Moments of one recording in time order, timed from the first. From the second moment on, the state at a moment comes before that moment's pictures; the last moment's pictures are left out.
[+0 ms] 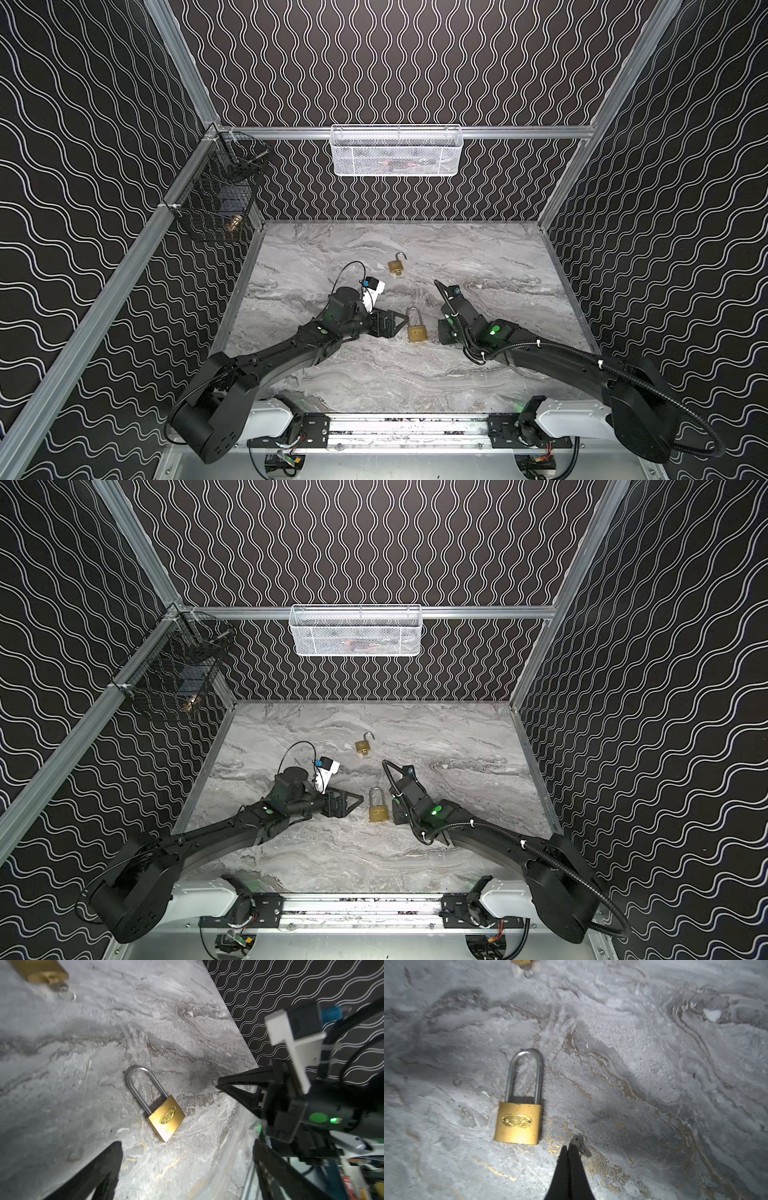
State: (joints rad) left arm -0.62 1.30 0.54 0.28 0.43 -0.51; right arm 0.80 1.27 0.71 -0.36 0.28 0.53
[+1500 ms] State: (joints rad) left arm -0.82 1.94 0.56 1.42 0.40 0.00; right arm 0.84 1.07 0.83 -0.39 0.14 0.52
